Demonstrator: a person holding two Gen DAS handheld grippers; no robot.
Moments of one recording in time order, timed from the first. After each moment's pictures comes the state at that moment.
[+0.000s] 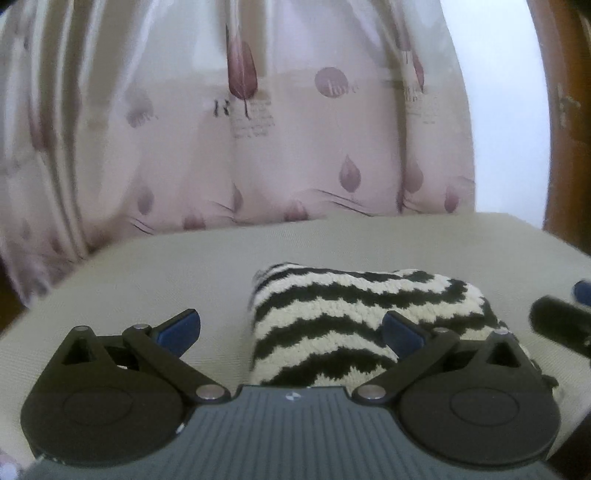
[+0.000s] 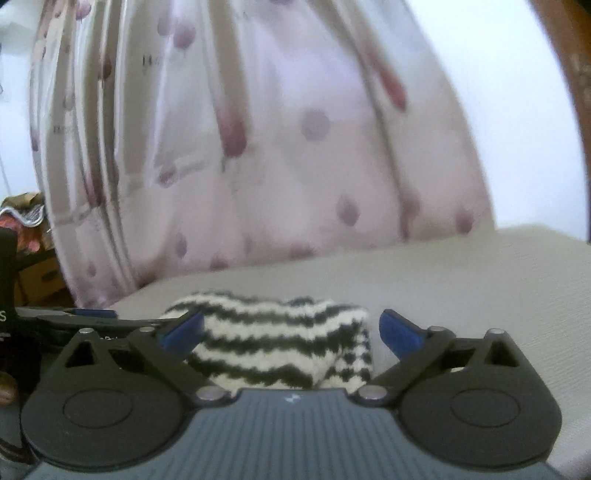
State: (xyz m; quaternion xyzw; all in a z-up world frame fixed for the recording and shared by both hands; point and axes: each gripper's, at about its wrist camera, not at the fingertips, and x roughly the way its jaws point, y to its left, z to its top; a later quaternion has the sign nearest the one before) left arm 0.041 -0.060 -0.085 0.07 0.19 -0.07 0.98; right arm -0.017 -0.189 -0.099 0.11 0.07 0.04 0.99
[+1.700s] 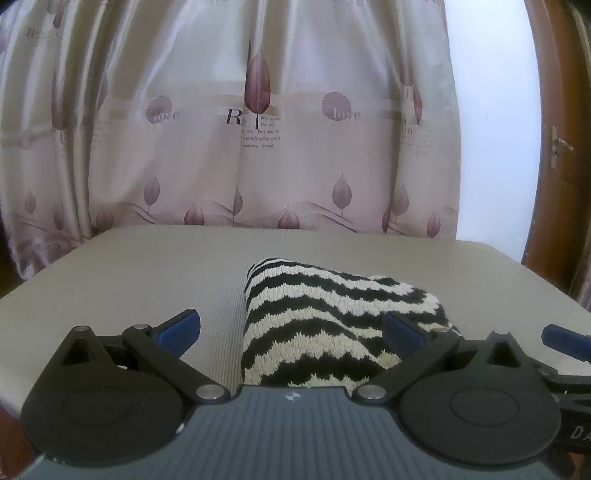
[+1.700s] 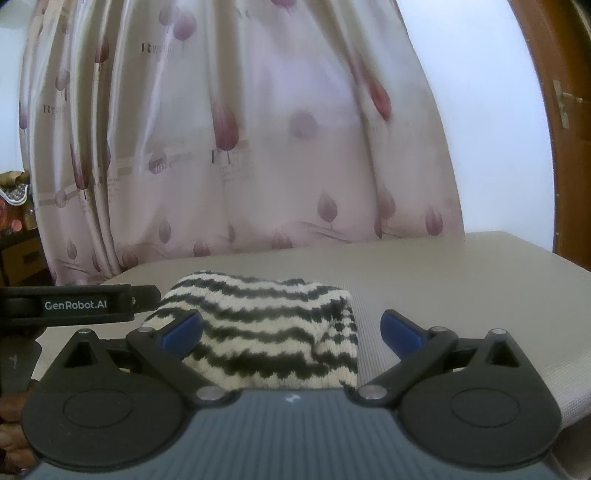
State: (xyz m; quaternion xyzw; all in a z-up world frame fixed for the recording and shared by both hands) left arm -0.011 -0.044 -0.081 0.00 0.18 -0.09 0.98; right arm -0.056 -0.164 -0.095 0.09 0.11 0.00 0.99
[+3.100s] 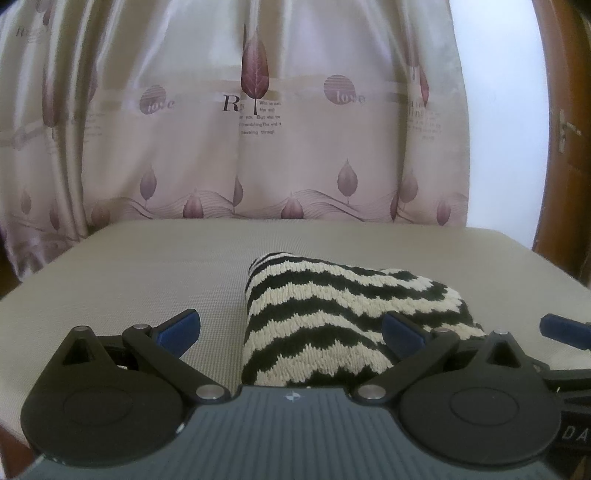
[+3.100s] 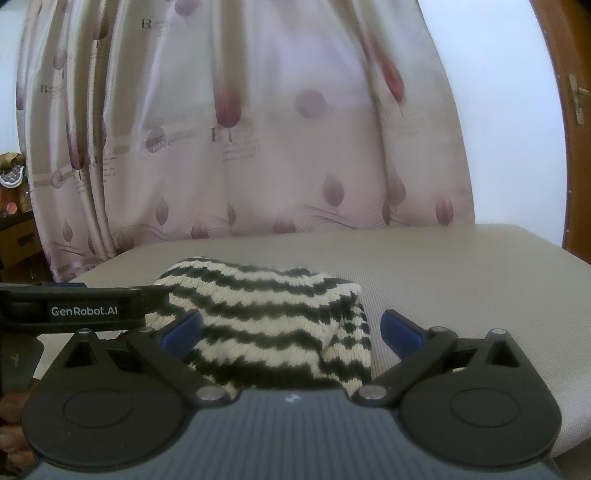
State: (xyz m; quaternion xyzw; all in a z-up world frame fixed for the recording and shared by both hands) left arm 0.022 -0.053 -0.090 0.02 0.19 -0.08 0.98; right arm -0.015 -0.163 -0.099 0.07 0.14 0.01 0.99
